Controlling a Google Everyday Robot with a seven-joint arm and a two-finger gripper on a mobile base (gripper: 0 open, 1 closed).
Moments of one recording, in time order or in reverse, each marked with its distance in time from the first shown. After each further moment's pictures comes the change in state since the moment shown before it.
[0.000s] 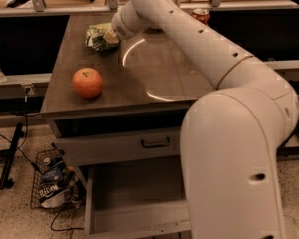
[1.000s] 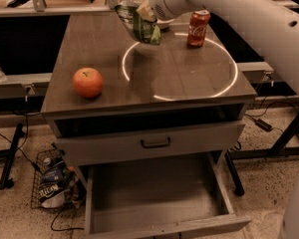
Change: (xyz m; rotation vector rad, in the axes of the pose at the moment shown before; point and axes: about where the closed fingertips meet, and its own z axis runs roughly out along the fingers) arm 0.003 -0.034 -0.168 0.260 -0.084 -0.011
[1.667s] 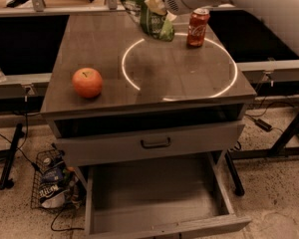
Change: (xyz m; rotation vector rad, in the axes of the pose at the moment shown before) arm -0.015 0.005 -0.073 0.052 -0.023 0.016
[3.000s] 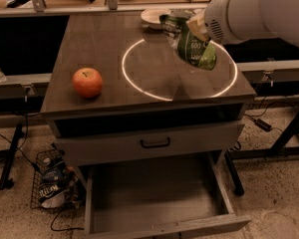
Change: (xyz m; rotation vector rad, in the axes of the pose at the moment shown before) arm 0.062 0.024 -0.130 0.160 0.134 0.138
